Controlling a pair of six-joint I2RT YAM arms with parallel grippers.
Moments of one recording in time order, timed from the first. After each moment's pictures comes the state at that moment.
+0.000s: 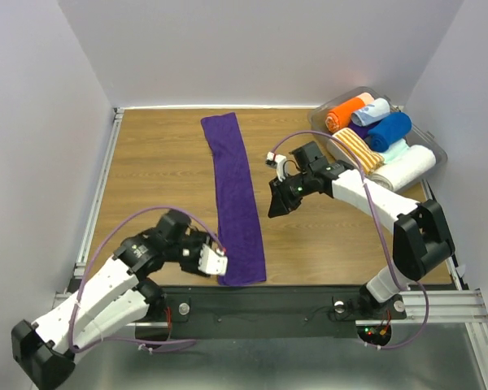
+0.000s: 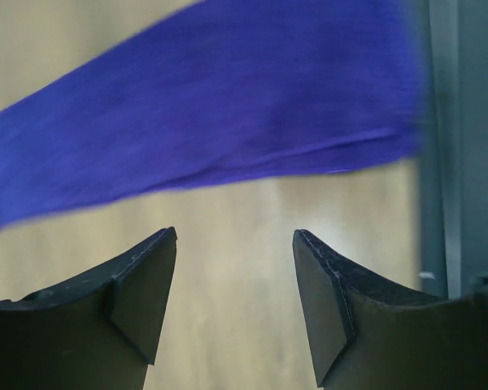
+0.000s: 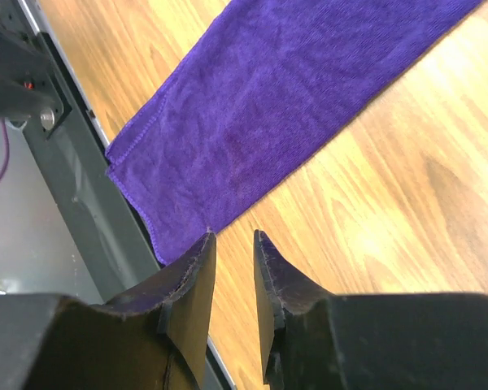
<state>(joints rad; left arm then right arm) -0.63 0.70 0.58 -0.75 0.42 1.05 0.53 1.59 1.16 -0.57 -0.69 -0.03</state>
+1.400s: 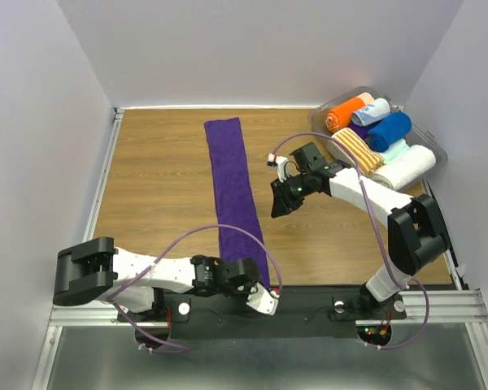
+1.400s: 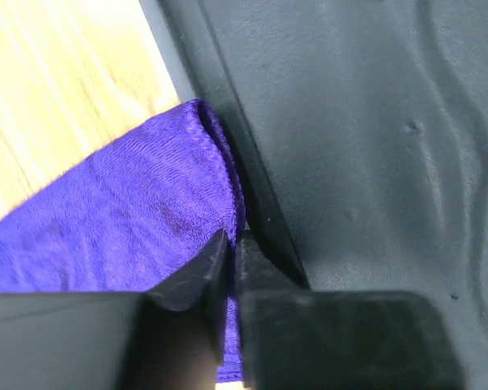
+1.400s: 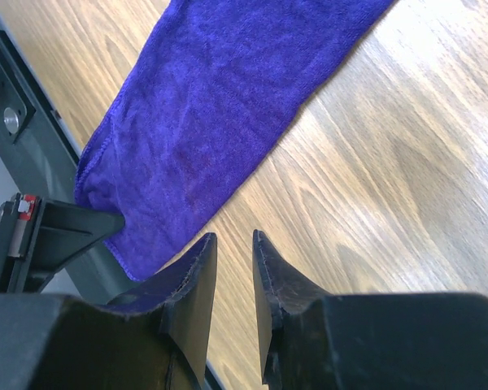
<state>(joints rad) -1.41 1.27 0.49 -0.18 0.02 0.62 0.52 1.63 1.16 -0.58 -0.64 -0.05</state>
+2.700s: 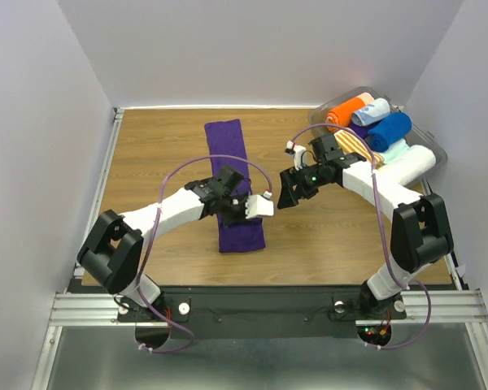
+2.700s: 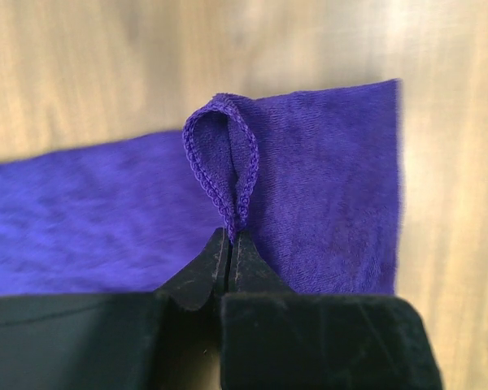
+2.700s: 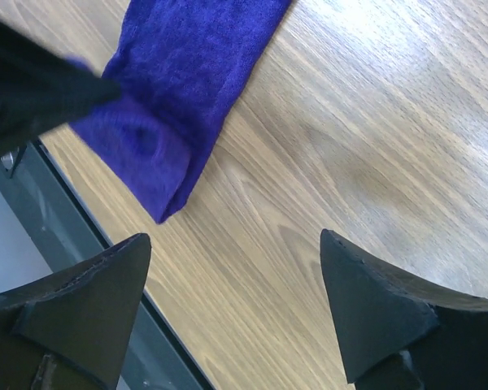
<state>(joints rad) -0.73 1.50 0.97 -0.49 0.35 0.82 0.37 1.63 1.19 -0.60 -0.65 -0.05</state>
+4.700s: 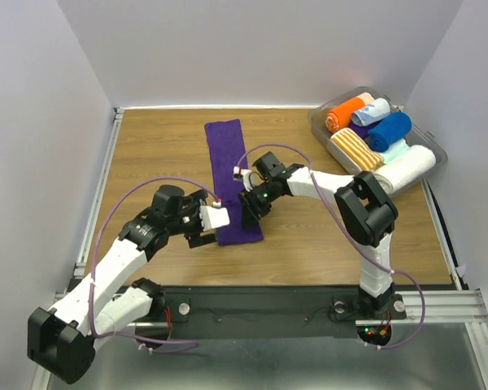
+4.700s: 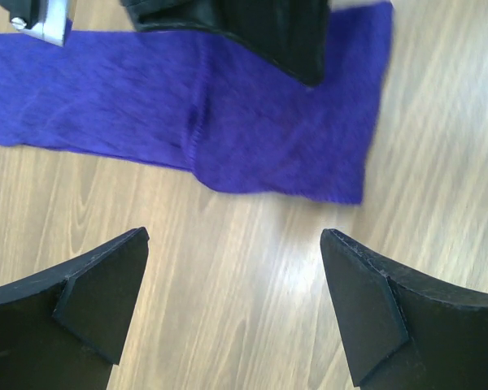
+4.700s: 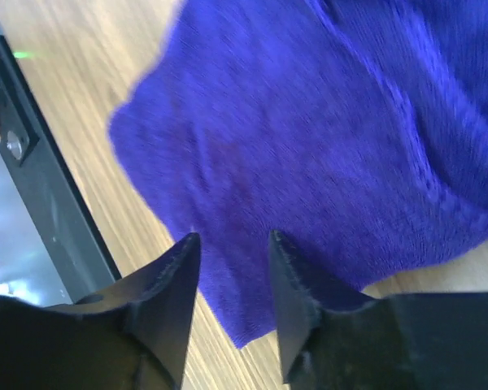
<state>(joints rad) -0.48 0.86 0.64 -0.47 0.38 0.81 0.67 2.01 1.37 -0.47 -0.71 0.02</state>
